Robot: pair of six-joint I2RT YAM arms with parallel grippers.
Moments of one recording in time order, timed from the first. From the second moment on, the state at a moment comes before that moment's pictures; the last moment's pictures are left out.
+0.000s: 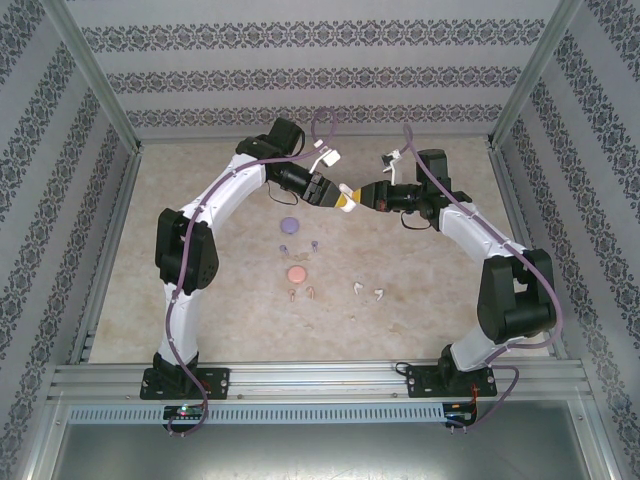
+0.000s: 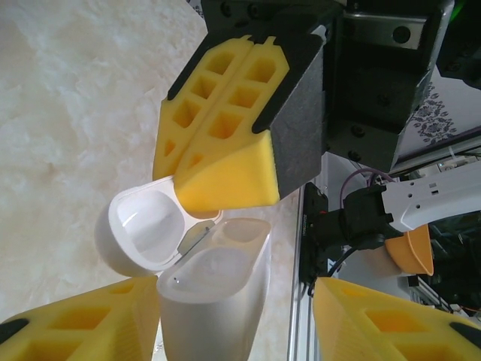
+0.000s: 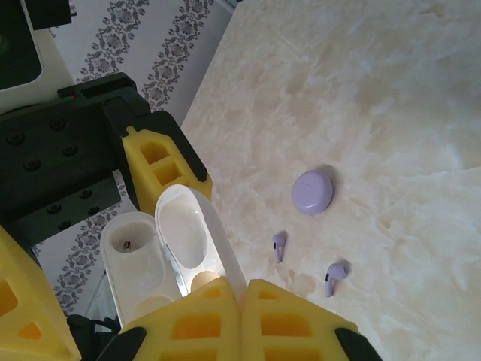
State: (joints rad) left arm -0.41 2.13 2.02 -0.96 1.08 0.17; right arm 0.16 1.60 1.11 -0.16 -0.95 0.39
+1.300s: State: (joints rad) left arm -0.42 2.15 2.02 -1.01 1.11 0.22; right arm 0.17 1.63 1.20 -0.31 -0.99 0.28
